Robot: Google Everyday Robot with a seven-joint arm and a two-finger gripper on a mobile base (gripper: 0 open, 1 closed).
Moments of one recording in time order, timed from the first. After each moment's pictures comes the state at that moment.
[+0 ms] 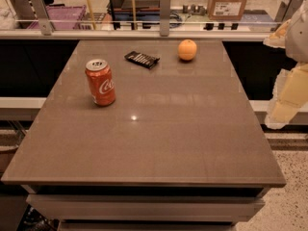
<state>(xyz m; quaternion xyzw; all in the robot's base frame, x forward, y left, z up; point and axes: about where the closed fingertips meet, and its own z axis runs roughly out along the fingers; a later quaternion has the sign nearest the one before) 0.438 -0.214 0.987 -0.60 0.78 -0.05 0.18</state>
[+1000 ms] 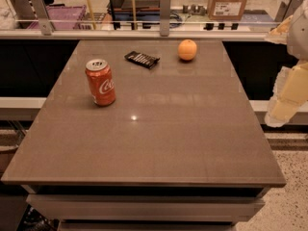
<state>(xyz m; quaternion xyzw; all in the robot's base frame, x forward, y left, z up) 0.438 -0.212 0.994 -0.60 0.78 -0.05 0.19</state>
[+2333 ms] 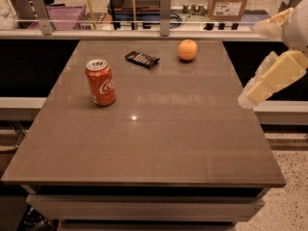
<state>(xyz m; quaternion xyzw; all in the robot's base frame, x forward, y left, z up) 0.463 -0.177 1.006 -0.55 0.76 0.07 0.33</state>
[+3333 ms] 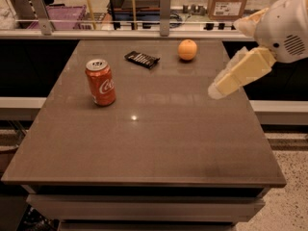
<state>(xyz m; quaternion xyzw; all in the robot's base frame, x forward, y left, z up) 0.485 -0.139 1.007 -0.52 0.76 0.10 0.39</state>
